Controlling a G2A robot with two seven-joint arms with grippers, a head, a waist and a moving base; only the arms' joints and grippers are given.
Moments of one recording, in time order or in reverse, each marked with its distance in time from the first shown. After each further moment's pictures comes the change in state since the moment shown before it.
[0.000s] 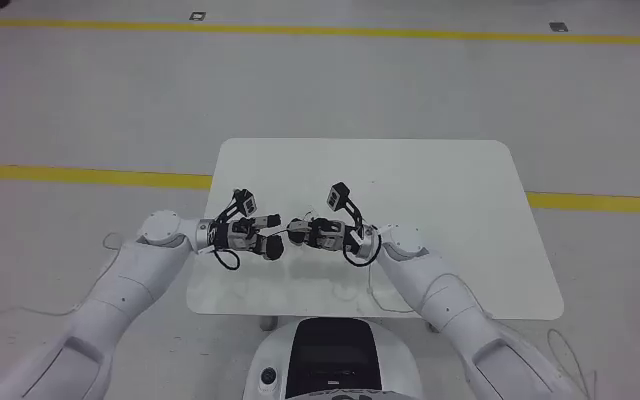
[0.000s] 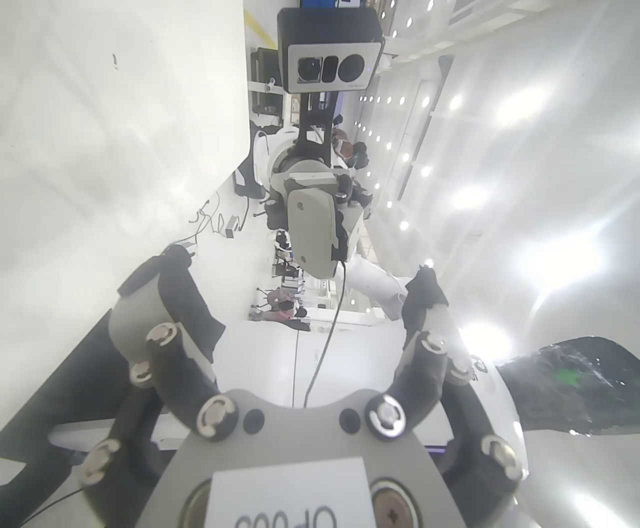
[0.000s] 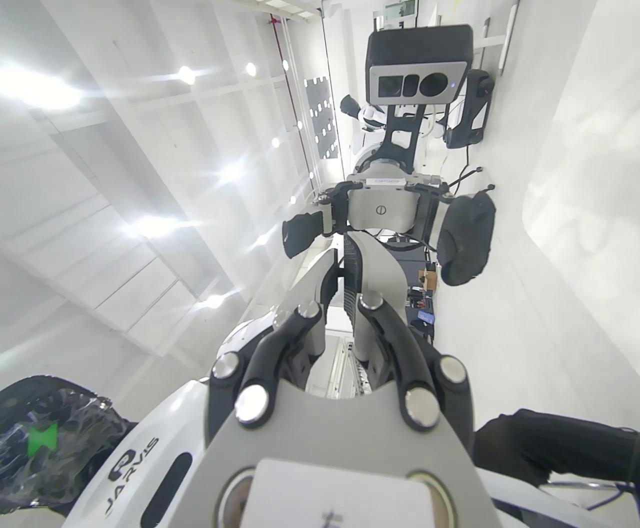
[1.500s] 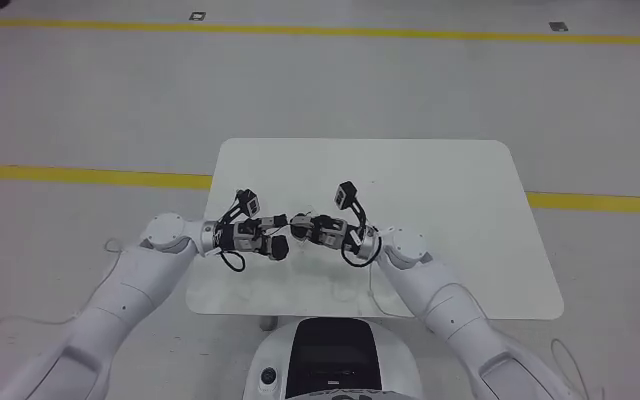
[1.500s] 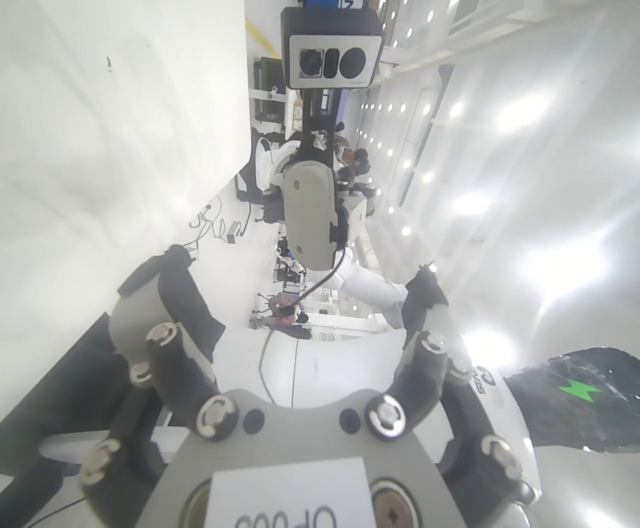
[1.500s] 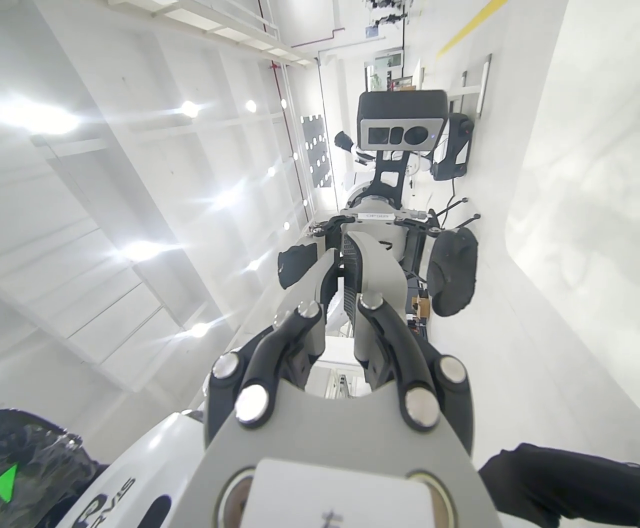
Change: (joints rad) left arm 0.064 0.011 -0.053 -0.115 0.062 0.034 0.101; right arm -0.080 0.029 0.034 -0.146 -0.095 0.048 -0.190
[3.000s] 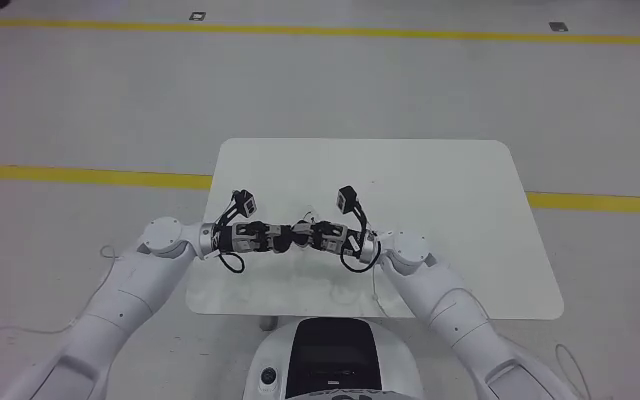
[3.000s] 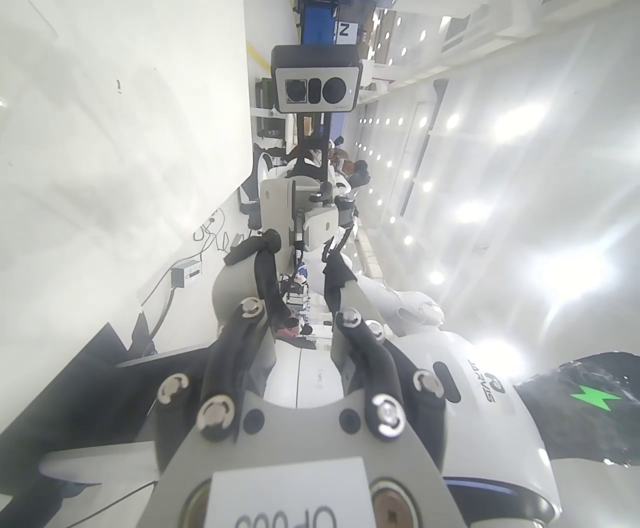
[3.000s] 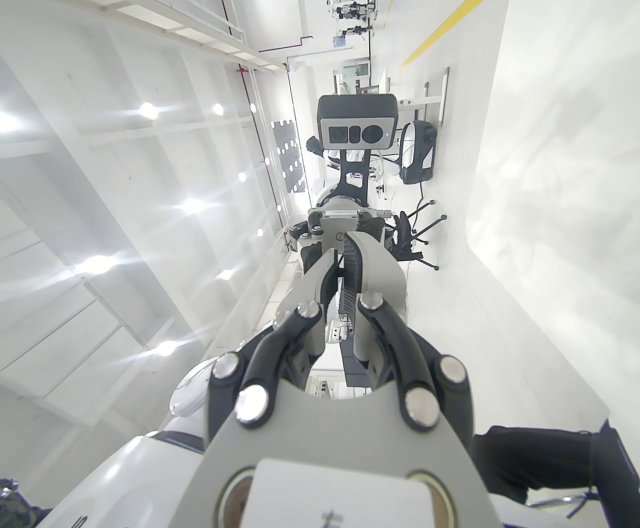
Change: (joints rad) left arm 0.049 0.006 -0.059 -0.040 0.034 -0.004 0.029; right arm -0.027 0.029 0.000 -0.064 -0.078 0.051 -0.007
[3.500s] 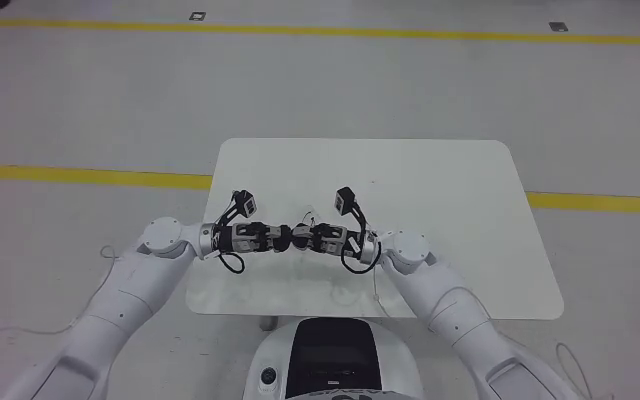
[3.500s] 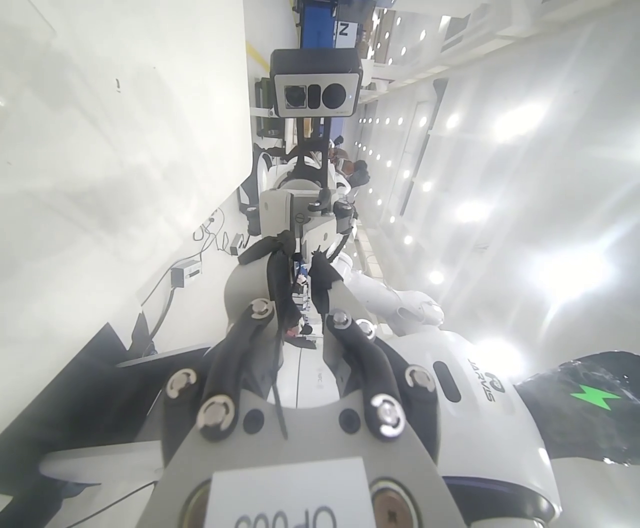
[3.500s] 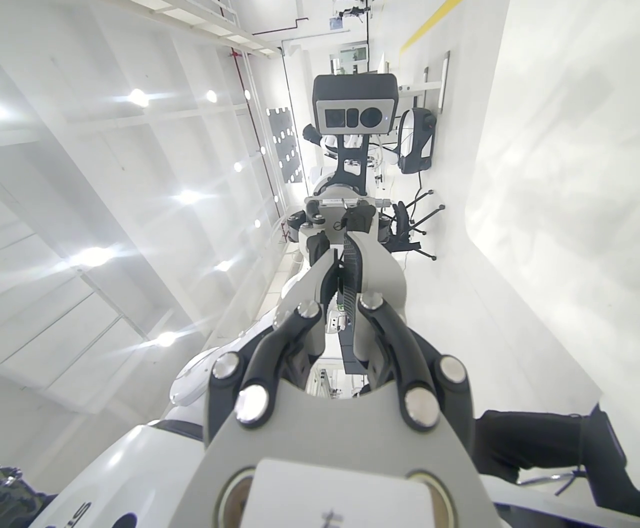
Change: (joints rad) left arm 0.003 -0.003 -0.007 -0.001 0.006 0.001 -0.003; right arm 0.009 0.005 -0.010 0.005 0.002 0.005 0.036
